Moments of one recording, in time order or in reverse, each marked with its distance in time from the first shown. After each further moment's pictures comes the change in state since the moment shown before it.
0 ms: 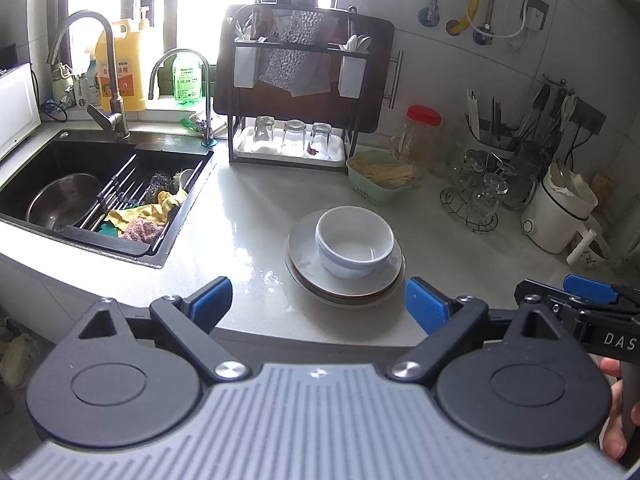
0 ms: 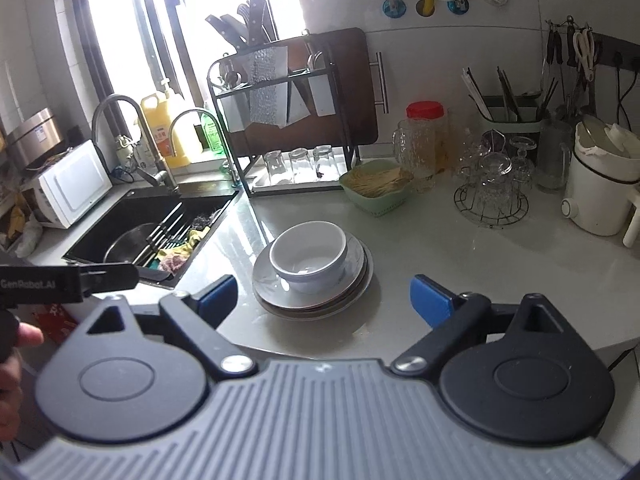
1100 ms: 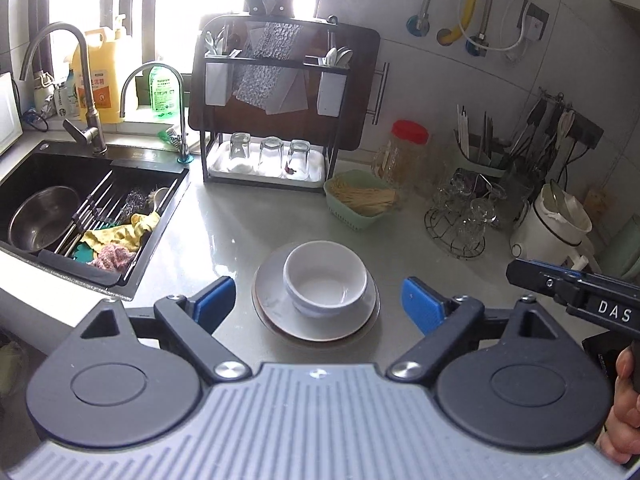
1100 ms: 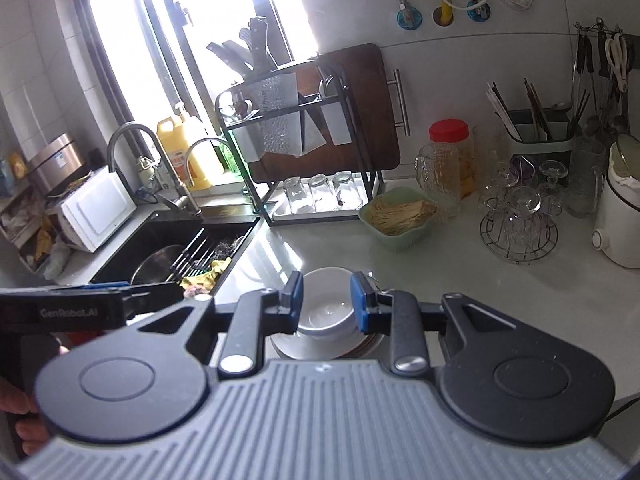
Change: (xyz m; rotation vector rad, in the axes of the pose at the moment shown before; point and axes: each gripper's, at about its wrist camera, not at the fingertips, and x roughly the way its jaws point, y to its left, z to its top) left arm 0.034 -0.034 0.060 0.001 0.009 -0.029; right arm 0.023 -0.028 0.066 0.034 0.014 0.122
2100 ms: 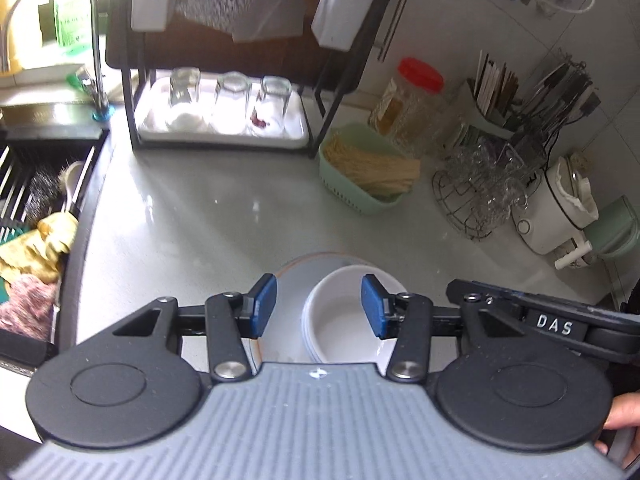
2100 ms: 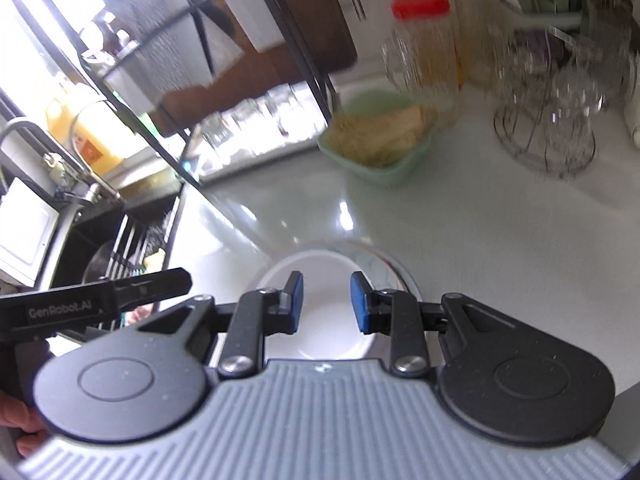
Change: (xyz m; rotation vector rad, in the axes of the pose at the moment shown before) left arm 0.231 0.099 0.109 0.036 0.268 -0.253; right arm 0.201 0.000 0.029 0.247 0.227 -0.171
